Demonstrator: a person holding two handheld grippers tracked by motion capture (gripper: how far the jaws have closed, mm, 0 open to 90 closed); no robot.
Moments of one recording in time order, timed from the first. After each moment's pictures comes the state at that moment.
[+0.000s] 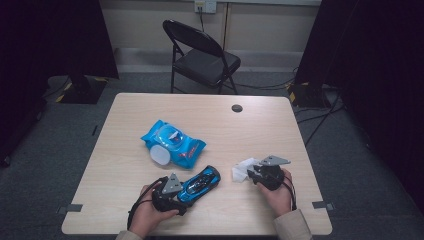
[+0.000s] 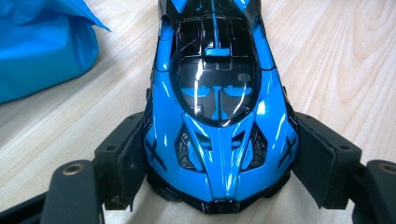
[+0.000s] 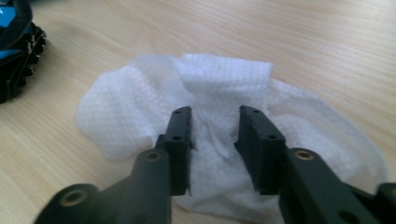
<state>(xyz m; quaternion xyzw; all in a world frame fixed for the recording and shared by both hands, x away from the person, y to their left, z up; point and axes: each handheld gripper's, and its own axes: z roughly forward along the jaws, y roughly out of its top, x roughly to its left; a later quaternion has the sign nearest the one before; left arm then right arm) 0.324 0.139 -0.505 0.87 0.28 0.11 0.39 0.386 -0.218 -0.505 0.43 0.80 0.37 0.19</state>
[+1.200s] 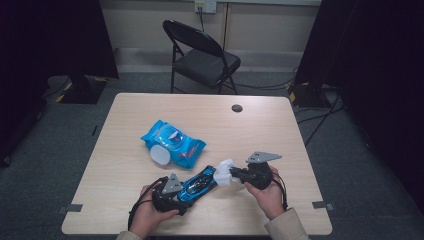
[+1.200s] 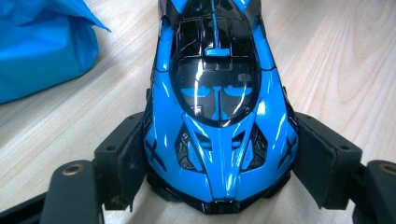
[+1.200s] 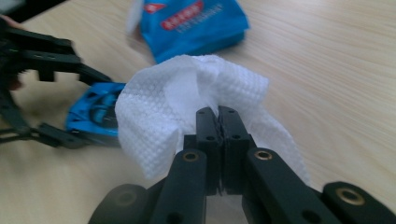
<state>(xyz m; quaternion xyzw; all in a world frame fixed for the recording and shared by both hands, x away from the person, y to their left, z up) 0.324 0.139 -0.505 0.87 0.28 0.11 0.39 0.365 -0.167 -0.449 0.36 0.82 0.44 0.09</state>
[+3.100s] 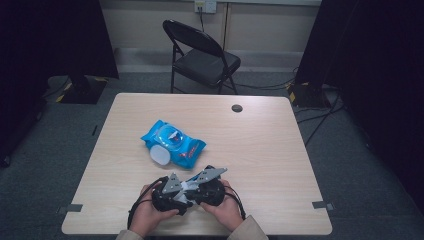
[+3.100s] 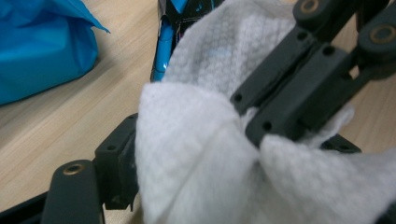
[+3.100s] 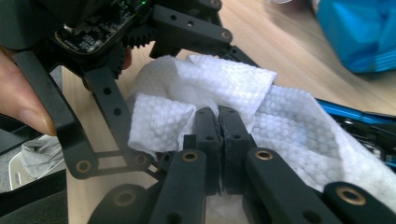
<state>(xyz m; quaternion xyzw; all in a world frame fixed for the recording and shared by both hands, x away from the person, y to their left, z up) 0.325 0.139 -0.505 0.87 0.28 0.11 0.39 0.341 -0.047 -0.489 0.24 0.87 0.44 0.00</state>
